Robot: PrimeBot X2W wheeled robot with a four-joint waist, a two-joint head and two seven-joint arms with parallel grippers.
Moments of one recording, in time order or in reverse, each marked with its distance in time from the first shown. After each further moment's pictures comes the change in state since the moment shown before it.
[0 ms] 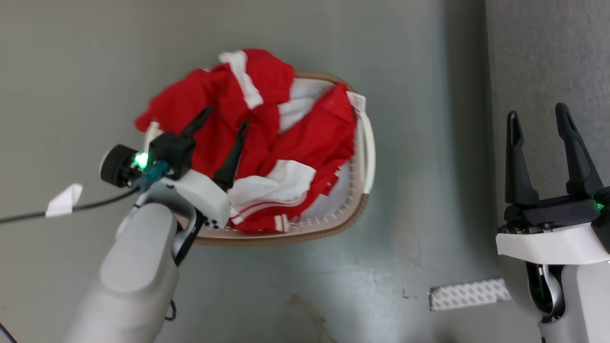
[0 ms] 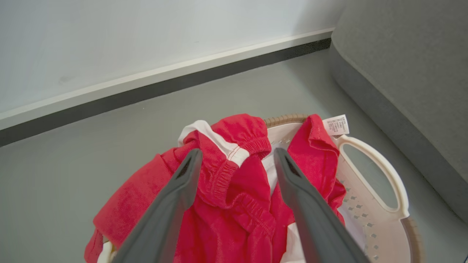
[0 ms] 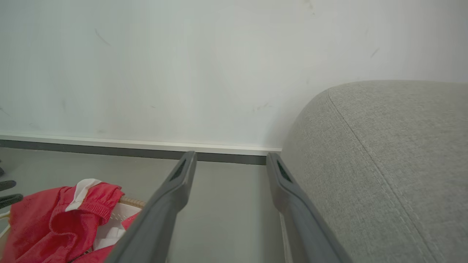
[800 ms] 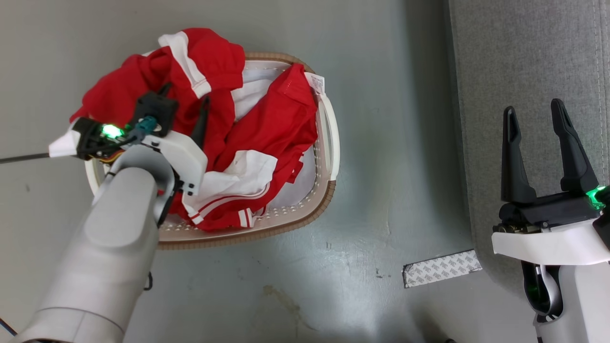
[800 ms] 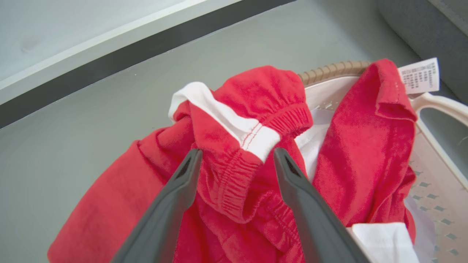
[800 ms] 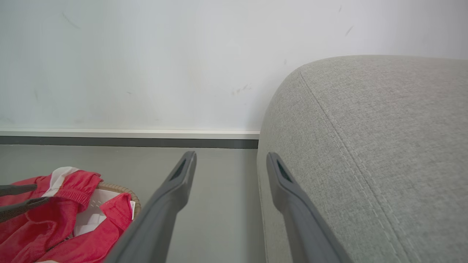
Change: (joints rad) left arm -0.219 0.027 -0.048 0.304 0.060 0.102 0.052; right arm -0.004 0.000 0.028 -0.024 0.066 0.000 0.000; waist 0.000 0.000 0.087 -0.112
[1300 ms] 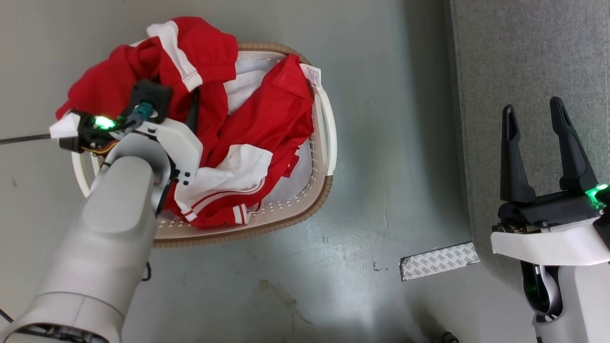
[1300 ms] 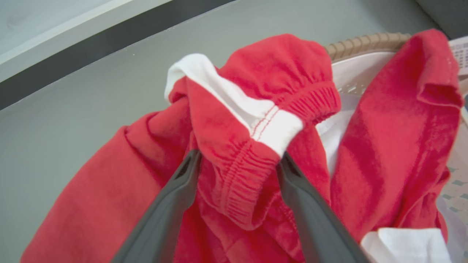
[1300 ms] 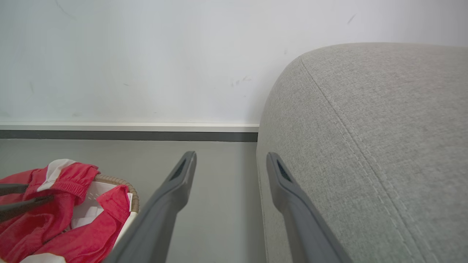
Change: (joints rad) left arm -0.070 -0.006 -0.014 0.098 -0.003 0.039 0.017; right arm -0.001 0.000 0.007 -0.010 0.007 0.000 0.000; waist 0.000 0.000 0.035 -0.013
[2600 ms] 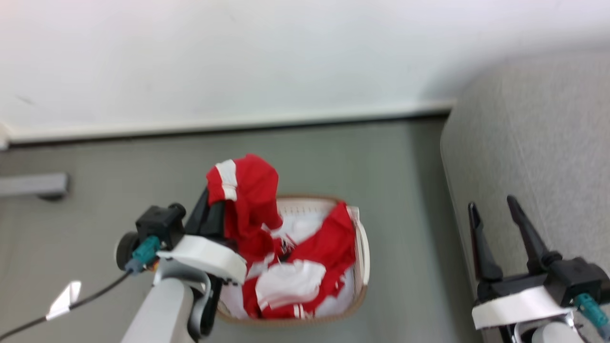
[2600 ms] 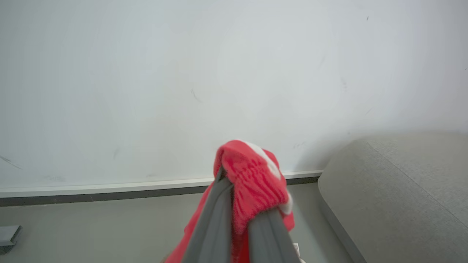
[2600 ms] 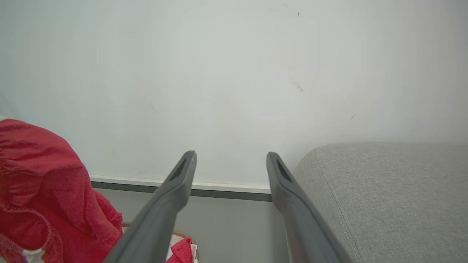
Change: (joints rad) left arm 0.592 -0.107 0.147 -0.639 -0.214 -0.005 -0.068; right arm 0.181 0.001 0.022 0.170 -0.043 0.000 0.000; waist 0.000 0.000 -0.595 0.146
